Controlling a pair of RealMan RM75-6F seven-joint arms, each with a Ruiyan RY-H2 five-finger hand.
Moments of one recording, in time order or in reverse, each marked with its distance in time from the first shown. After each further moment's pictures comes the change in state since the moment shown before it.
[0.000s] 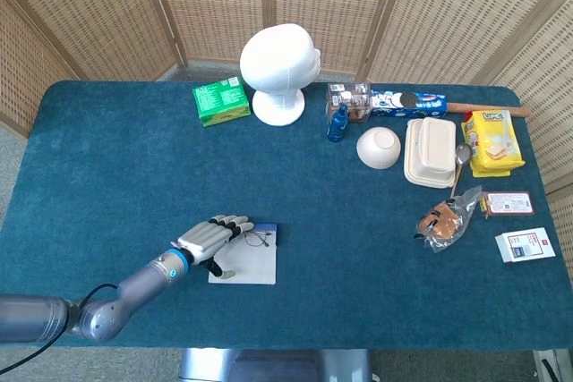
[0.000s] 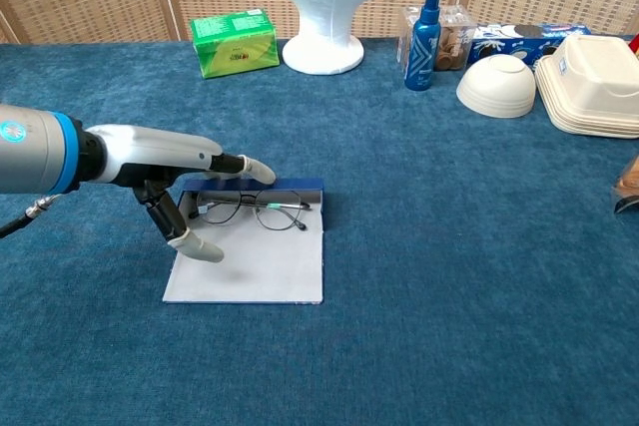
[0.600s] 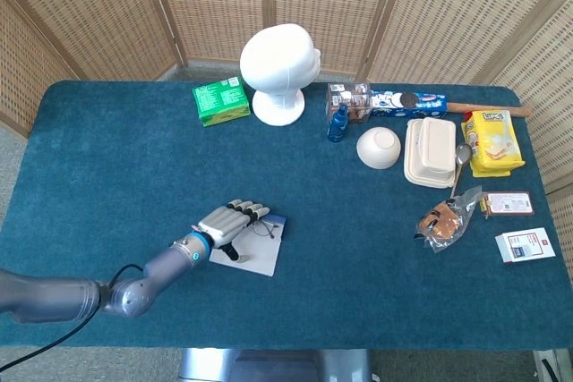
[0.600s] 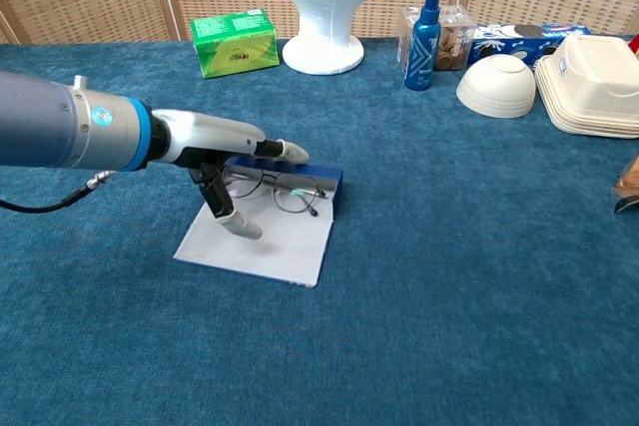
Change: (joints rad) left arm -0.085 -0.109 -0.066 0.167 -0.108 -0.077 0.110; right arm 0.002 0.004 0.008 -0.014 0.022 -0.018 -0.023
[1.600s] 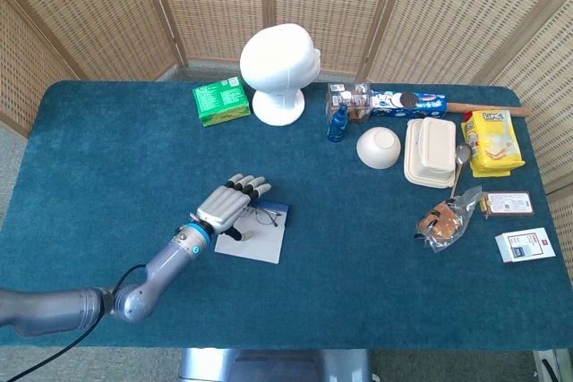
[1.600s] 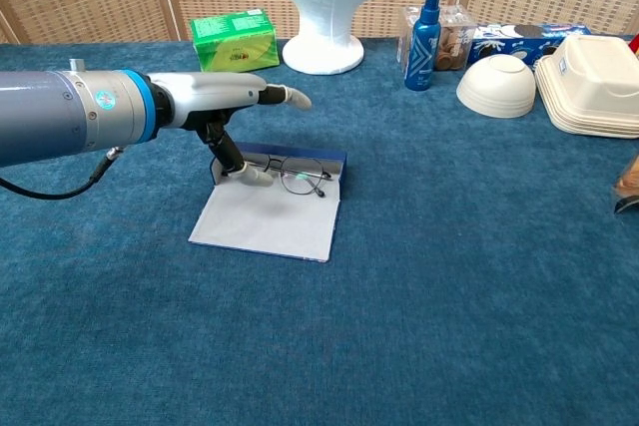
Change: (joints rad) left arm 0.156 -0.094 -0.153 0.074 0.186 0.136 0.089; right arm 0.001 -0.011 0.004 0.030 0.007 -0.015 0.023
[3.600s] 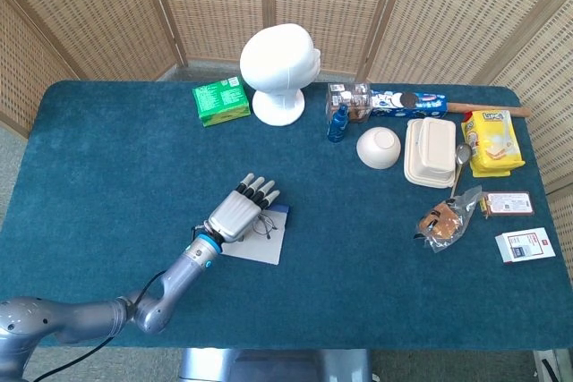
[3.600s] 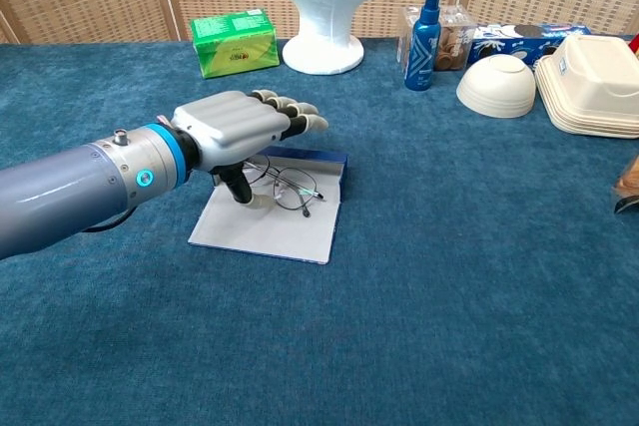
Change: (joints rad) left arm 0.047 -0.245 0.086 0.294 0.344 0.174 0.109; right arm -0.021 0.007 0.001 0.013 0.007 0.029 0.034
